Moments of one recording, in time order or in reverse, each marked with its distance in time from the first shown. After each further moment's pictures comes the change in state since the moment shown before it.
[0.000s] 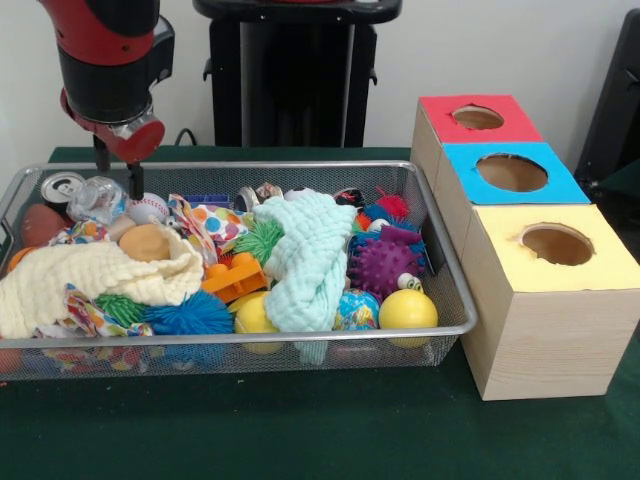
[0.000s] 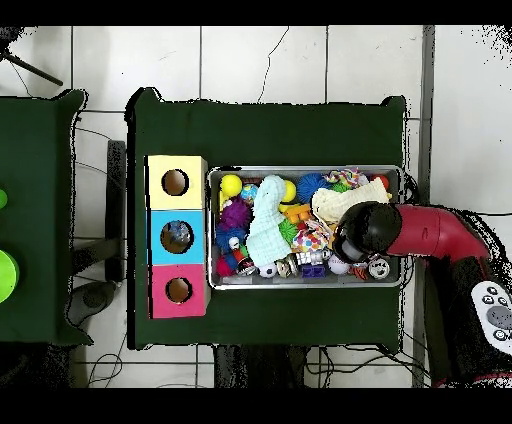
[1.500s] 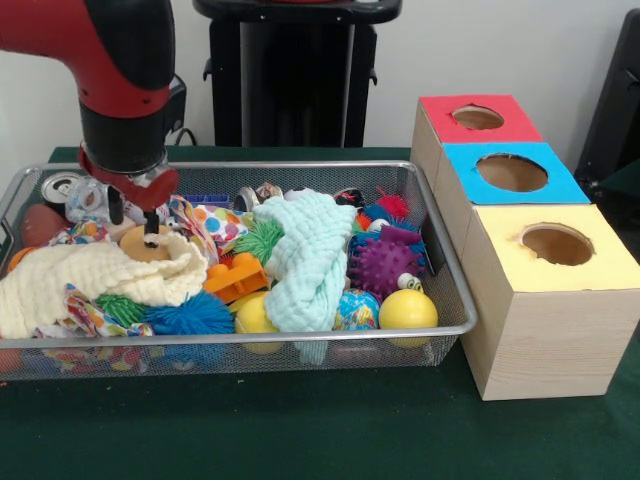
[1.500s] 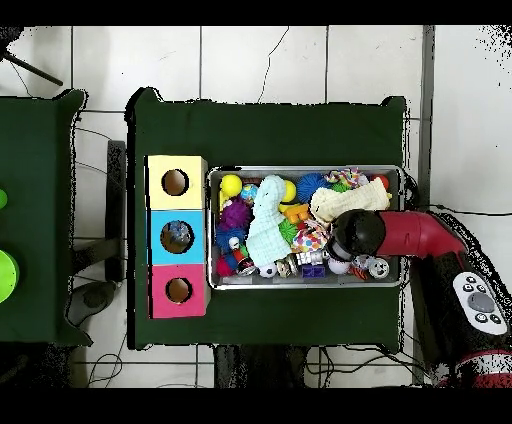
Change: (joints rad) arm -0.029 0.082 0.046 0.003 -0.080 -0.165 0.000
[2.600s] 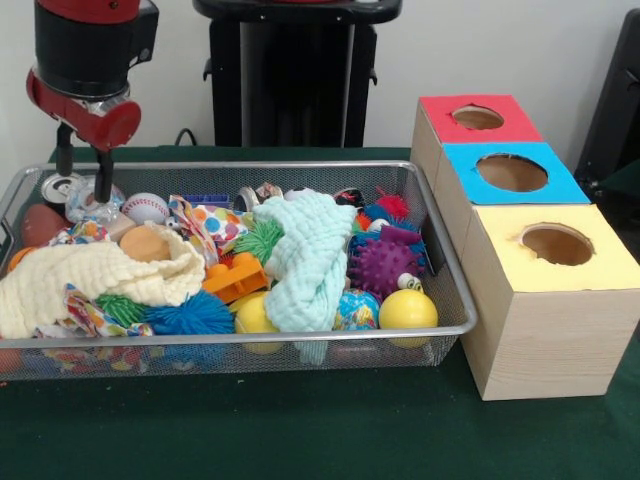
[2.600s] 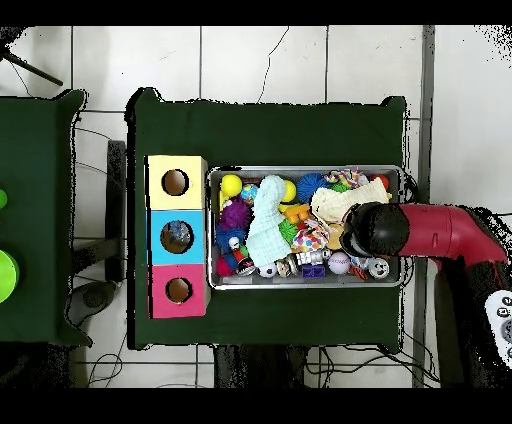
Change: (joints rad) arm 0.004 -0.172 0.005 0.024 0.000 0.021 0.000
